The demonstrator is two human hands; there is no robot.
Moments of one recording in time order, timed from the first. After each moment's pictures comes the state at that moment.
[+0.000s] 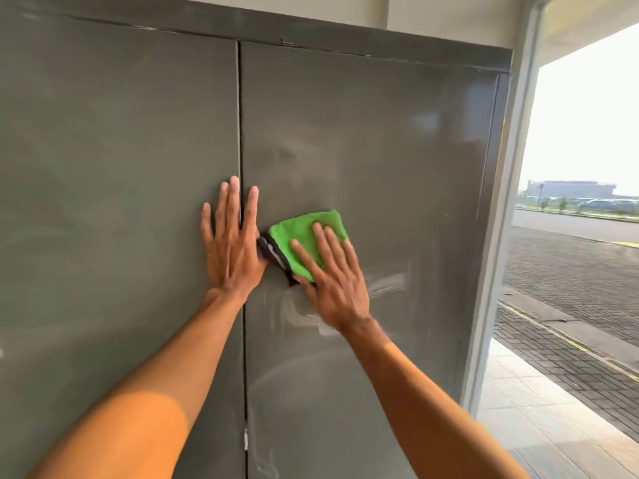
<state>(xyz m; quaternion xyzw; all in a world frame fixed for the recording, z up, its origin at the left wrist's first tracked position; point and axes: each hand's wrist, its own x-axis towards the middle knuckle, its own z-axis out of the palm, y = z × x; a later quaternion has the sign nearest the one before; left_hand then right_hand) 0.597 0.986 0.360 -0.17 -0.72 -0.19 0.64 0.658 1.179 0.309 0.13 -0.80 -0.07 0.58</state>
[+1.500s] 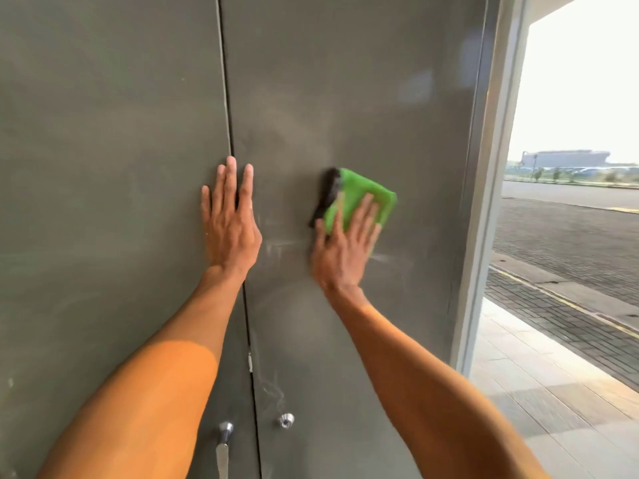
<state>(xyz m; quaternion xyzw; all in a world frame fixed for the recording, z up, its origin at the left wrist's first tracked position) 0.598 0.981 0.260 -0.19 -0.75 -0.20 0.60 0.664 1.152 0.222 -0.15 -0.79 0.15 0.58</state>
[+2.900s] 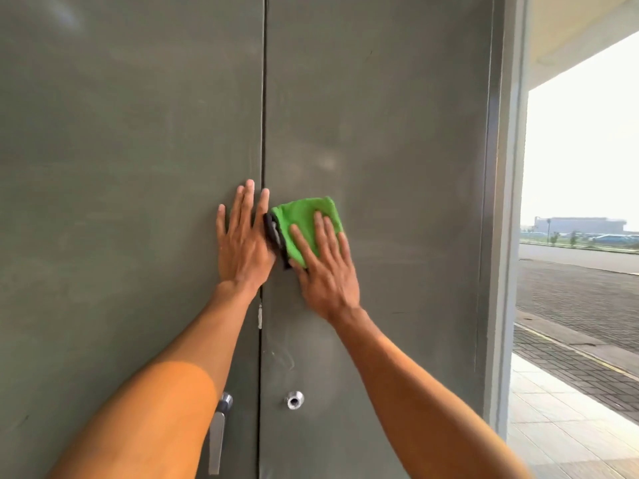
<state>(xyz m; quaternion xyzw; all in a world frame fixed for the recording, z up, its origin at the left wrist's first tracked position) 0.591 0.970 0.109 -0.18 -0.72 -0.19 0.64 0.649 1.136 0.068 0.12 -0.80 -0.04 0.59</state>
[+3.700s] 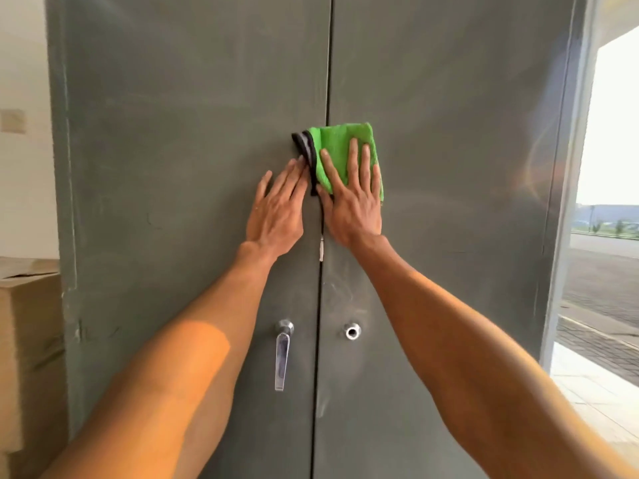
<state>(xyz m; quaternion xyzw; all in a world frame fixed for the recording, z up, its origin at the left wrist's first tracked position) 0.594 0.900 0.049 -0.25 -0.74 -0.07 0.62 0.629 1.062 0.065 0.04 -0.79 -0.01 0.61</state>
